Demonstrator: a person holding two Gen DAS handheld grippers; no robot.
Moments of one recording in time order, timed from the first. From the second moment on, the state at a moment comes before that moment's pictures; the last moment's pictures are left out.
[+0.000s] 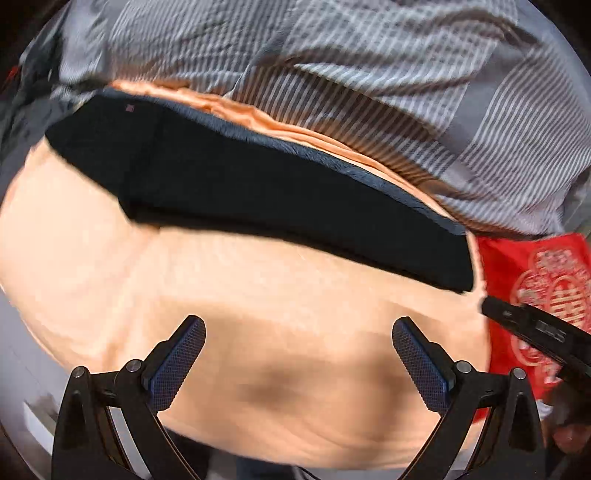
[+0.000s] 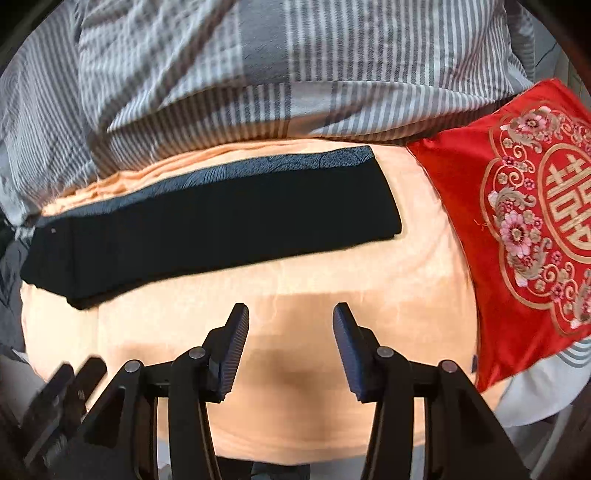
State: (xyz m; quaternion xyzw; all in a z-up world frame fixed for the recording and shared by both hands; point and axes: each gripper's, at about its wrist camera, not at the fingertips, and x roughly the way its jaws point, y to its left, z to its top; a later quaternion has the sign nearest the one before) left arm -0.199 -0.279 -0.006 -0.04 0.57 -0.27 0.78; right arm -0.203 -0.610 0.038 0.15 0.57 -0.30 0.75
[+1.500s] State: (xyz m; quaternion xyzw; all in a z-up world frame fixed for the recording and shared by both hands) left arm -0.188 -0.155 0.027 -0.14 0.53 -0.25 0.80; right arm -0.146 -0.468 0.020 0.06 0.64 -0.30 0.71
